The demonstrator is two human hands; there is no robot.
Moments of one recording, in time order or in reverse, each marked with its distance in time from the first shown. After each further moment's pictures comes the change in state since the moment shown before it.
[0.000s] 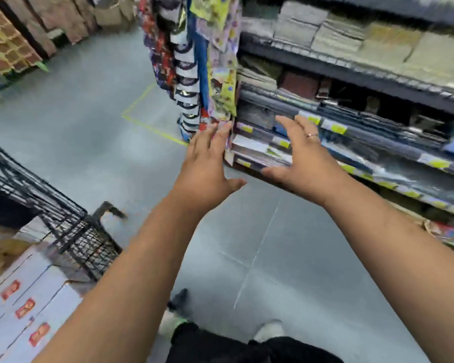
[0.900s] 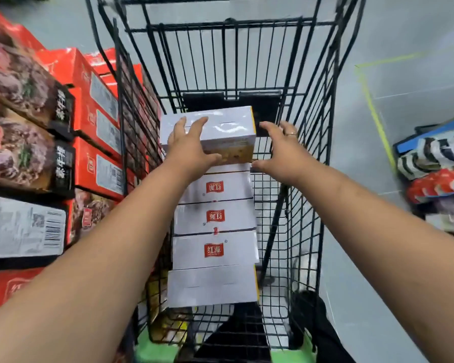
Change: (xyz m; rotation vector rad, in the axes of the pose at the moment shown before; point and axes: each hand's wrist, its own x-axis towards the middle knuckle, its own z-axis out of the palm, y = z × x) left_hand -0.246 -0.540 -0.183 -0.126 0.295 -1.151; right_hand 0.088 -0.445 0.498 -0.138 -0.778 -0.544
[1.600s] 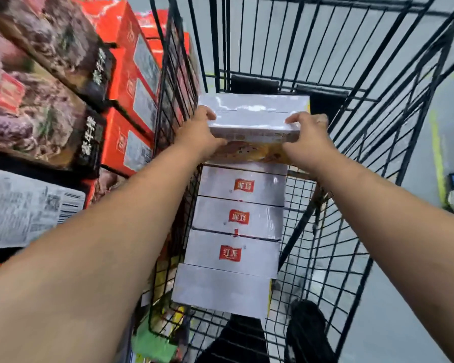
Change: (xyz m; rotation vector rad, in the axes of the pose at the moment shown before) left_hand 0.052 -0.066 0.000 -0.113 0.045 -0.212; right_hand 0.076 -0.017 0.031 0.001 0.032 -0.019
